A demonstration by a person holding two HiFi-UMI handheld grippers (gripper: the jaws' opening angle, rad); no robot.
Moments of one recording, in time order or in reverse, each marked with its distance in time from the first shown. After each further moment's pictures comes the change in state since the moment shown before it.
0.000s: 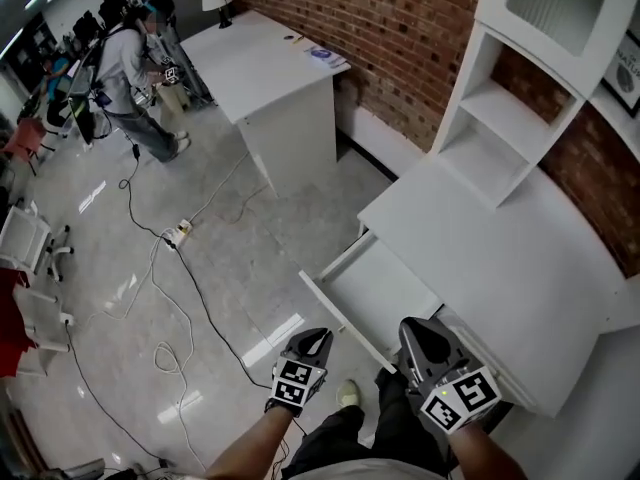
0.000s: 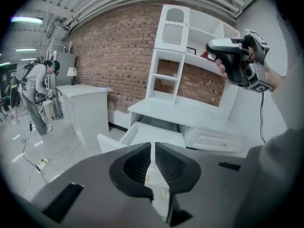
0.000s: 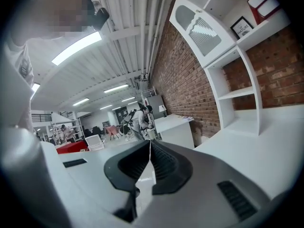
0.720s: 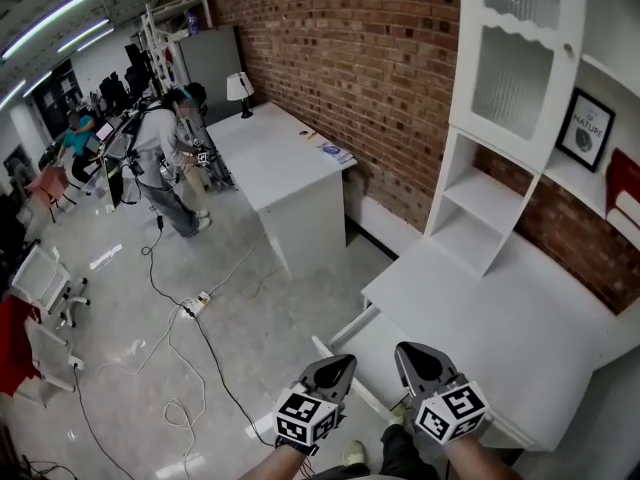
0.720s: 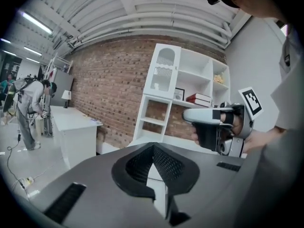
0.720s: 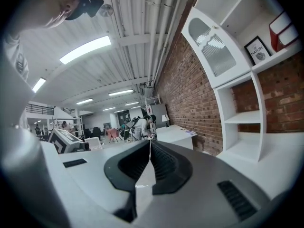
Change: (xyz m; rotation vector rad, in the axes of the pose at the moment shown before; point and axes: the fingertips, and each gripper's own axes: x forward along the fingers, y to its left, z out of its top) left arm -0.138 -0.072 0.218 -0.026 -0.334 -0.107; right arm -0.021 0.062 0.092 -0.098 -0.088 0.001
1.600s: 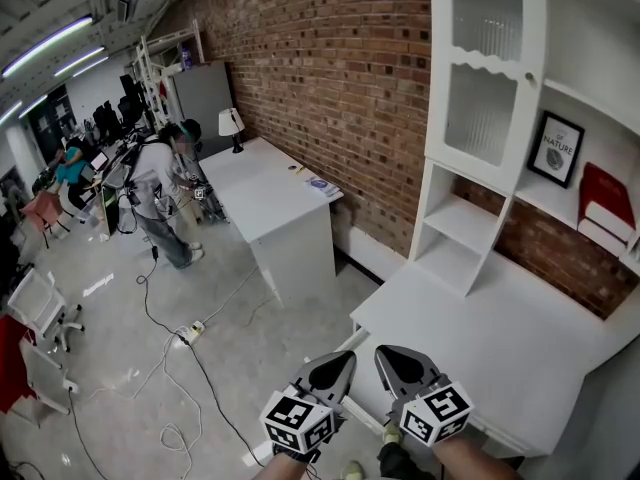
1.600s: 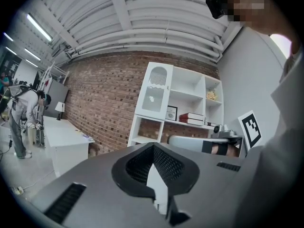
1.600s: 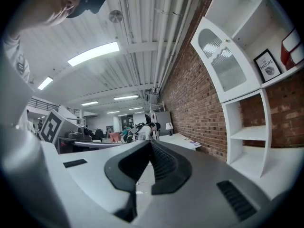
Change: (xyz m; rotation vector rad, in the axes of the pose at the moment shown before) left arm -0.019 -0.046 0.107 0.024 -0.171 -0.063; right arm -0.006 0.033 0.059 -0.073 -0.082 0.038
